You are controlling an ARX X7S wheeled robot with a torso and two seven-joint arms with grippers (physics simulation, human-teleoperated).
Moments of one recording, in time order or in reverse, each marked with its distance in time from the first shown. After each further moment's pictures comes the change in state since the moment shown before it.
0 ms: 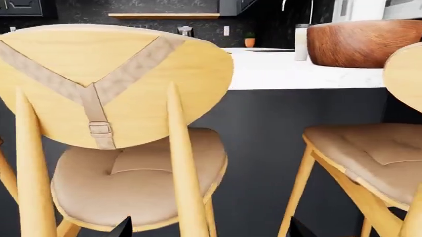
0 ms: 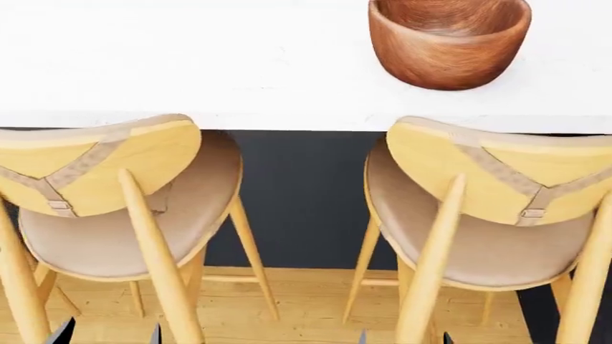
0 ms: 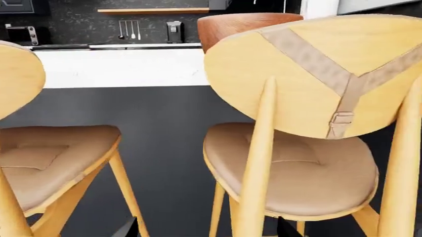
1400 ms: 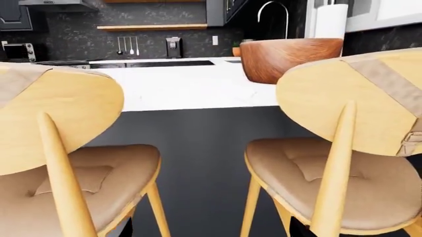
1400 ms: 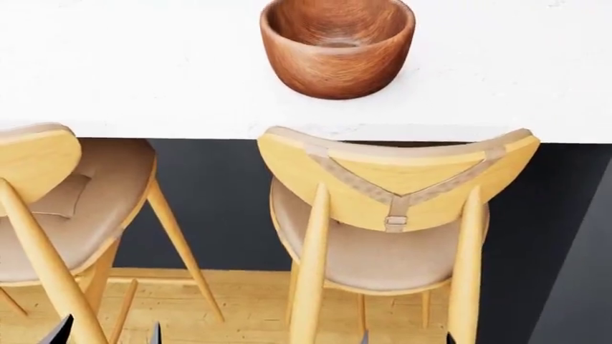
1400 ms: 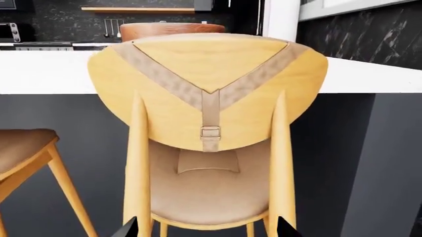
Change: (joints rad) left arm 0.001 -0.017 0.023 0.004 0.016 0.034 -0.020; right arm 0.005 0.014 -0.019 0.001 -0.005 0.003 0.034
